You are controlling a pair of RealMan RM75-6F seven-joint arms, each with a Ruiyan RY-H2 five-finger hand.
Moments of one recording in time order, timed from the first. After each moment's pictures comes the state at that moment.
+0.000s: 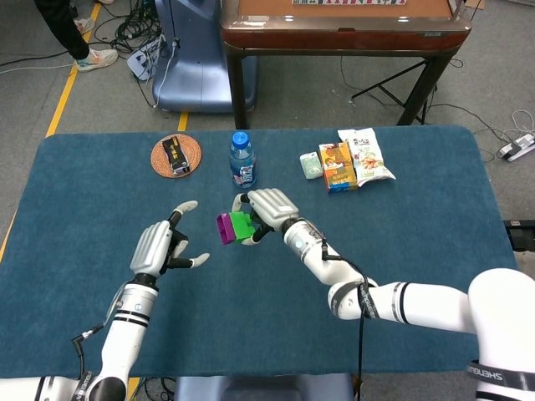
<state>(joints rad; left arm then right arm) -0.64 -1.48 -0.35 -2.08 0.80 1.38 0.40 1.23 -1.45 0.29 -1.56 -0.54 0.70 -0.21</state>
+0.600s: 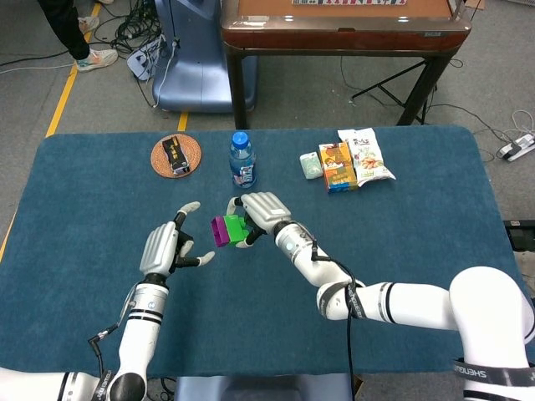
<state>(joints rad) -0.67 -1.60 -0.39 -2.02 0.72 1.45 0.45 1.27 -1.50 0.28 -1.52 -0.48 0.71 -0.23</state>
